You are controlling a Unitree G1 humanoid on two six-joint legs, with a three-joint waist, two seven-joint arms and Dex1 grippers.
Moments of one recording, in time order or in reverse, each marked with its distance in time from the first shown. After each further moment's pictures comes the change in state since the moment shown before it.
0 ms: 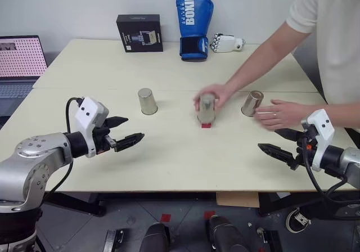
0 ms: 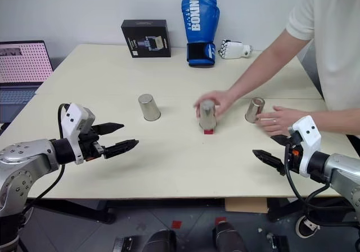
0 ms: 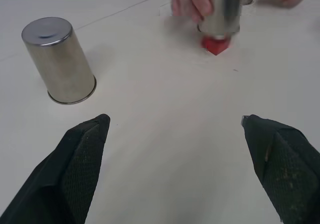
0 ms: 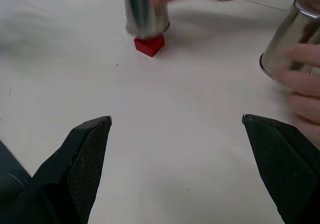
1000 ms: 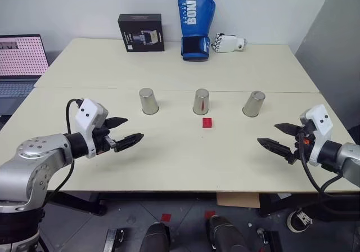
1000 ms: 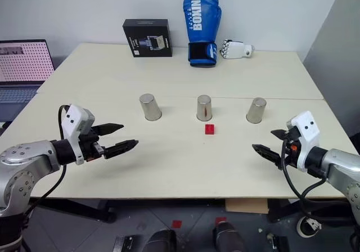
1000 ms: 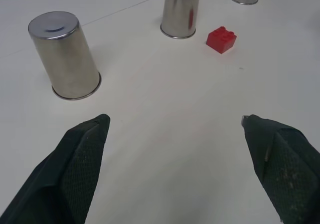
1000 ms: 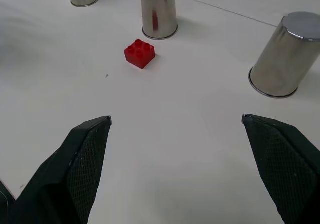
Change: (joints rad) left arm 0.030 -0.035 0.018 -0.002 0.026 -0.016 0.001; right arm -0.048 0.006 0.029 0.018 -0.044 -0.009 -0.009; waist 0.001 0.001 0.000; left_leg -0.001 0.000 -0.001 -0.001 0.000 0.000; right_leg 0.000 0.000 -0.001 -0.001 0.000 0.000
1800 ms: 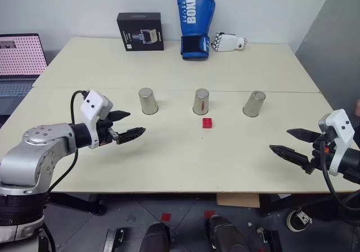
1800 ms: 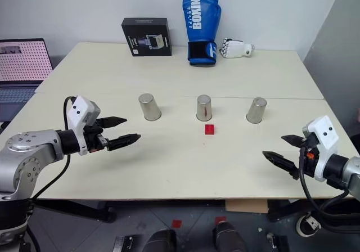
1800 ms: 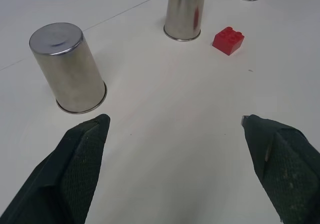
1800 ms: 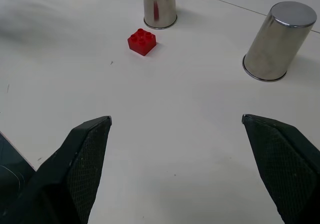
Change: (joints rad) left arm -0.148 0.018 -0.104 0.127 0.067 -0.029 -0.063; right arm 0.124 -0.042 -0.180 -0.075 0.064 0.041 0.059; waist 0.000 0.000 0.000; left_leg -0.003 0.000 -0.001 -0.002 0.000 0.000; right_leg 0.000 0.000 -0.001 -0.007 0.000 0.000
